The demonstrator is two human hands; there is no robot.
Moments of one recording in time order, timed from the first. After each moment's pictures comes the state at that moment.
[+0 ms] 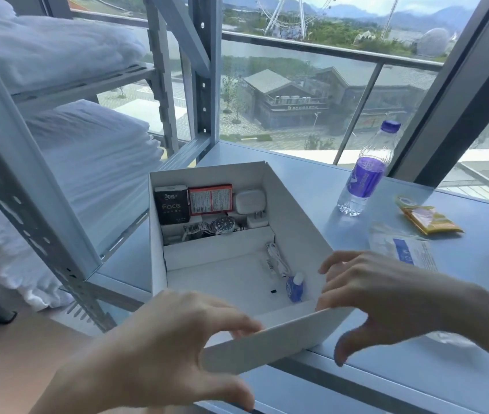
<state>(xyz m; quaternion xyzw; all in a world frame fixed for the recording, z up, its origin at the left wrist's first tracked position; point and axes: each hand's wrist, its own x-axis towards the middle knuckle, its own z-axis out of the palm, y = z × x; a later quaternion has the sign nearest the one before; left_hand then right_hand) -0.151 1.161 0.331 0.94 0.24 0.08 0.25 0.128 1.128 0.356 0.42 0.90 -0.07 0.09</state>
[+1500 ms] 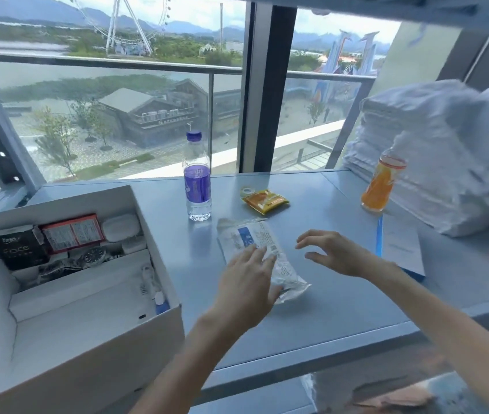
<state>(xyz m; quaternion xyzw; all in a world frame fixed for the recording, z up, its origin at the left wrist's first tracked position) 0.143 1.127 0.283 0.97 0.17 0.11 0.11 0.366 1.025 0.273 0.78 0.61 -0.04 -0.12</state>
